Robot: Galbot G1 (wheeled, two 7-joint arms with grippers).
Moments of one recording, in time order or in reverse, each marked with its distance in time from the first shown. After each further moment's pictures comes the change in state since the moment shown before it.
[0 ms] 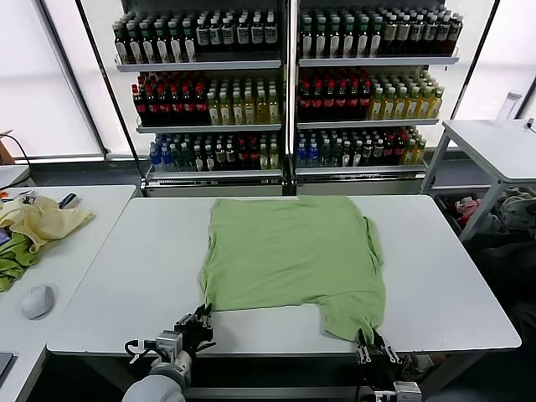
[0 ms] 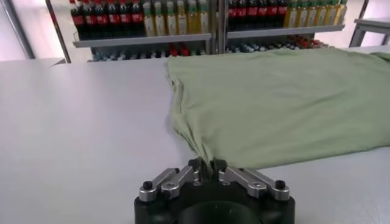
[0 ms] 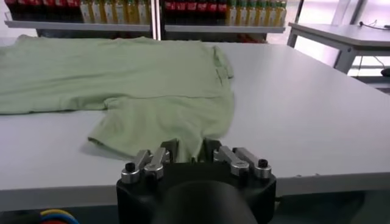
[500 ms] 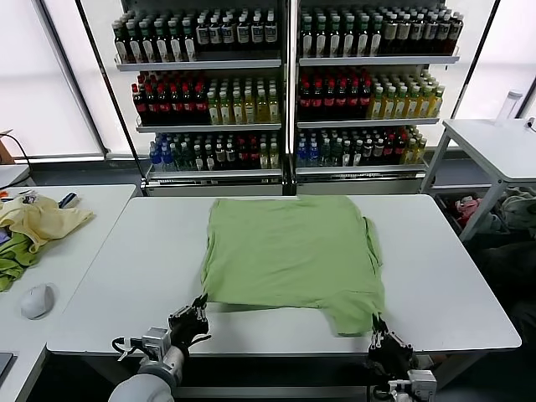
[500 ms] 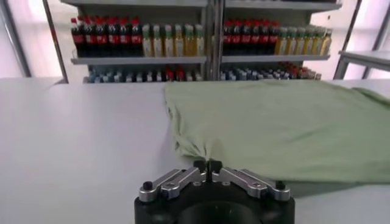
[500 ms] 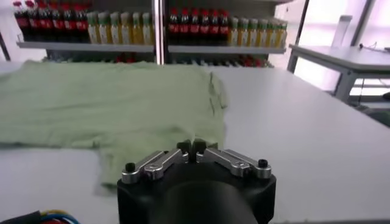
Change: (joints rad) left arm -0.004 0.075 -0.017 -0.075 -0.068 -0.073 0.021; right arm 0.090 -0.082 0.056 0.020 0.055 0.054 -0.031
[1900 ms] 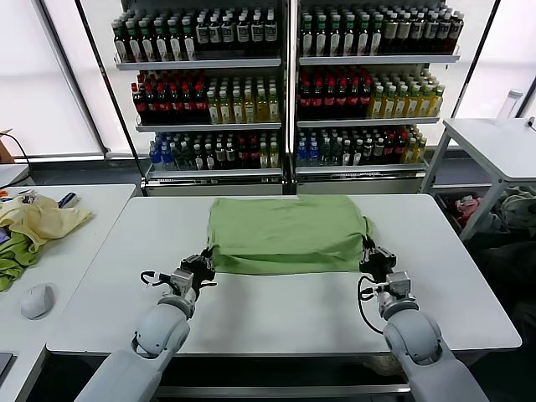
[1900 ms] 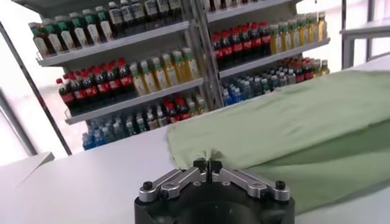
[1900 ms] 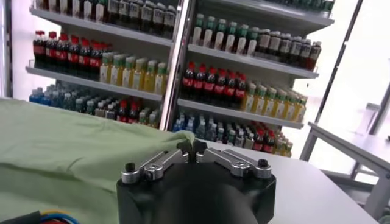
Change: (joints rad) left arm -0.460 0.070 0.227 0.397 0.104 -0.023 -0.007; right arm 0.578 -0.112 -0.218 -0.417 -0.032 -0.012 -0.042
